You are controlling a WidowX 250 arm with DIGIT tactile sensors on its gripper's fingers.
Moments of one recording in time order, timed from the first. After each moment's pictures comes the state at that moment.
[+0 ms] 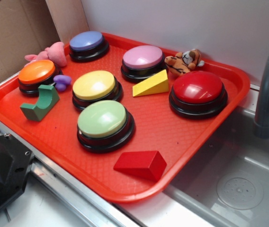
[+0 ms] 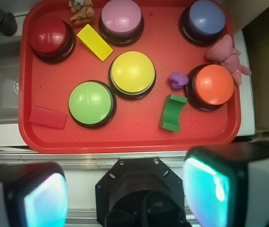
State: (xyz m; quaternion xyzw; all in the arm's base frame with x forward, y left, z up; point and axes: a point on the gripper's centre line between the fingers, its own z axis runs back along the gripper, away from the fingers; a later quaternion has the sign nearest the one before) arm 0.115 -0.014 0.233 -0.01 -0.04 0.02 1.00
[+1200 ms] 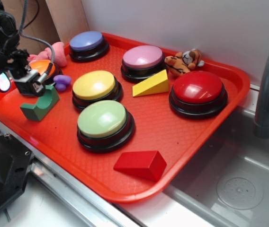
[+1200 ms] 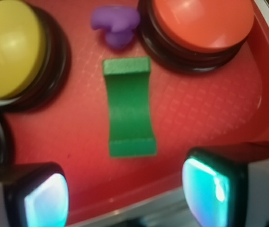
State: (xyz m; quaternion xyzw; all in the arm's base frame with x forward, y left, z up) arm 0.130 0.063 0.062 -0.03 -0.03 0.20 0.98
